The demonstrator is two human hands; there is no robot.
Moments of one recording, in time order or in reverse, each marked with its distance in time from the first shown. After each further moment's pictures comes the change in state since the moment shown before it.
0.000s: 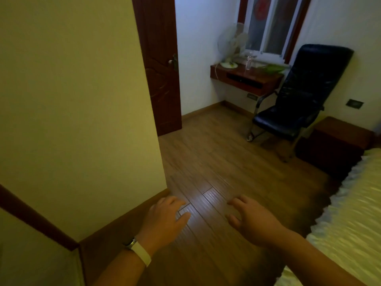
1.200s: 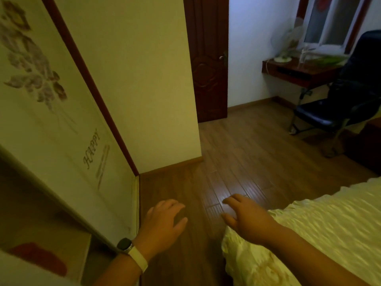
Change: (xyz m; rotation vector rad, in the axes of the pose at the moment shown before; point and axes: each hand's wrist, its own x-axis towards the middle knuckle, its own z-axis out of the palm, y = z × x) left_hand -0.441 0.325 0.137 0.060 0.074 -0.386; right_hand -0.424 0.127 0.049 0.020 -0.050 -0.458
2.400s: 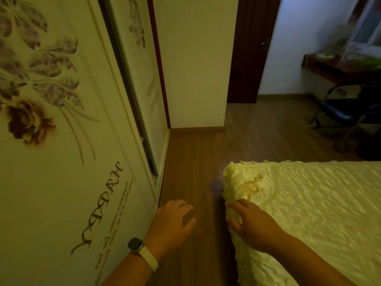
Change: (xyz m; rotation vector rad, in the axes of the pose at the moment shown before) left_hand -0.526 0.128 0.174 -0.116 0.050 -0.205; right_hand -0.502 -0.113 0.099 -0.077 -0.131 -0.139
